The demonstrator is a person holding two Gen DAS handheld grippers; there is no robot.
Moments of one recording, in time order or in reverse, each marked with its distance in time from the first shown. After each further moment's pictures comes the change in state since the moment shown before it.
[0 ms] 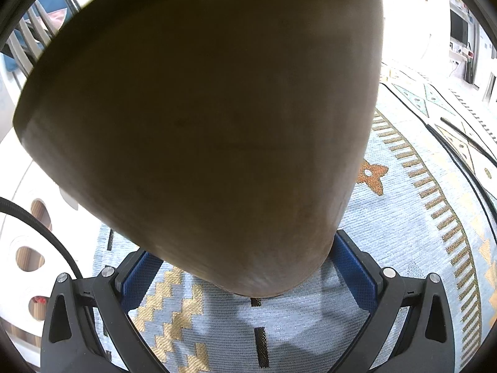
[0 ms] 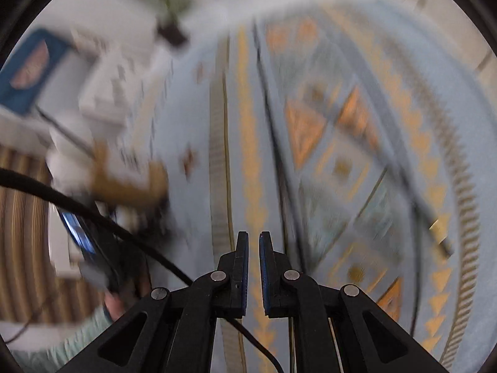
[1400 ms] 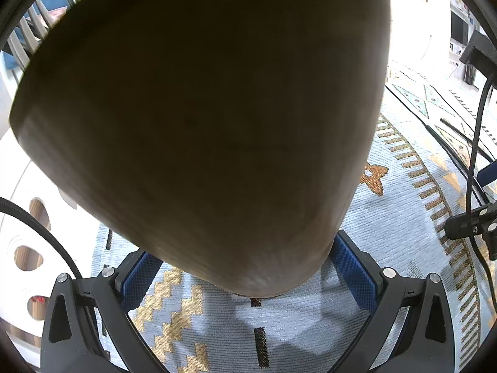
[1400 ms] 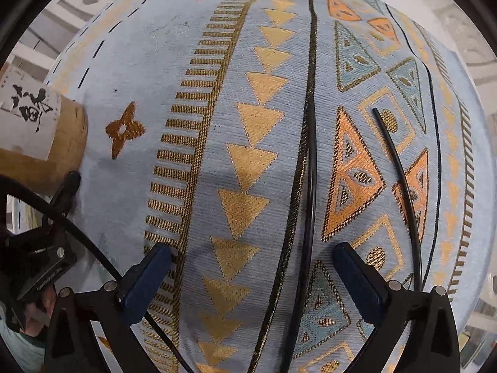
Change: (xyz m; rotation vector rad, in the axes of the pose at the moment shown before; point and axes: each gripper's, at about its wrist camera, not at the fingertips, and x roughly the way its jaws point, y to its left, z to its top) left arm -0.004 -0.007 0.003 -0.003 0.003 -0.006; right arm 0.076 0.027 0.070 -0.285 0.067 -0.415
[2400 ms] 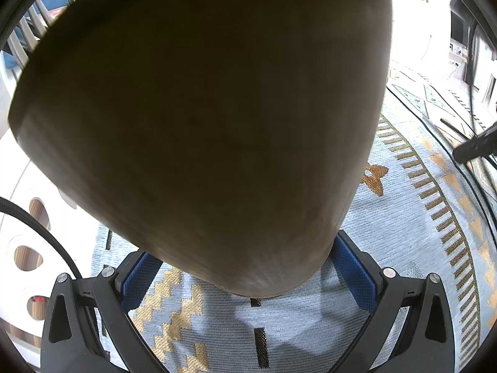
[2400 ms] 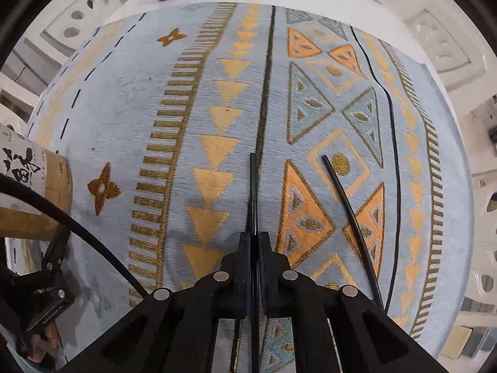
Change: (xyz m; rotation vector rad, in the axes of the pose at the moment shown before) left arm 0.000 -0.001 0.001 -0.002 0.001 -0.002; right arm -0.025 0.005 0.020 0.057 -0.129 -0.021
